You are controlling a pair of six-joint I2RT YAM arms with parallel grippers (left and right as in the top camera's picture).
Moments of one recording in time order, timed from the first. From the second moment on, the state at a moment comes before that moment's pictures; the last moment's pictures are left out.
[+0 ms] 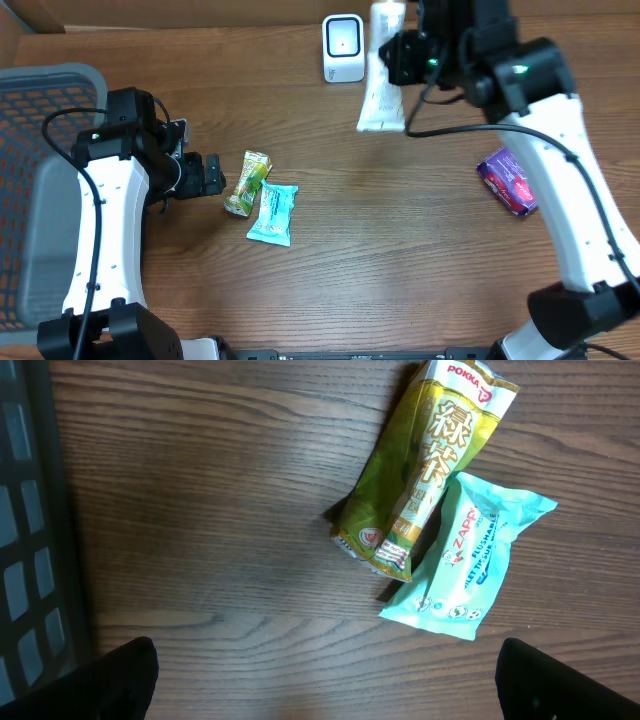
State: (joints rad) left arm 0.19 1.55 1.34 -1.20 0.12 0.03; right arm 0.40 1.79 2.01 -0.91 -0.09 0.28
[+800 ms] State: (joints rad) left arm 0.19 1.55 1.34 -1.20 0.12 0.03; right arm 0.50 2.32 2.01 -0.04 0.78 -0.76
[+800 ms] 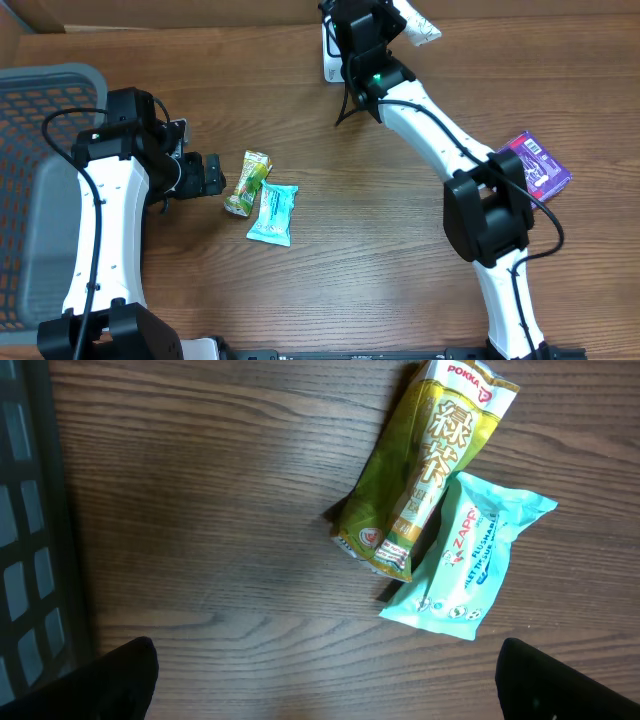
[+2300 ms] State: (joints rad) left arm 0.19 1.55 1.34 -1.20 0.12 0.03; right arm 0.46 2.48 2.01 -0.02 0.54 -1.05
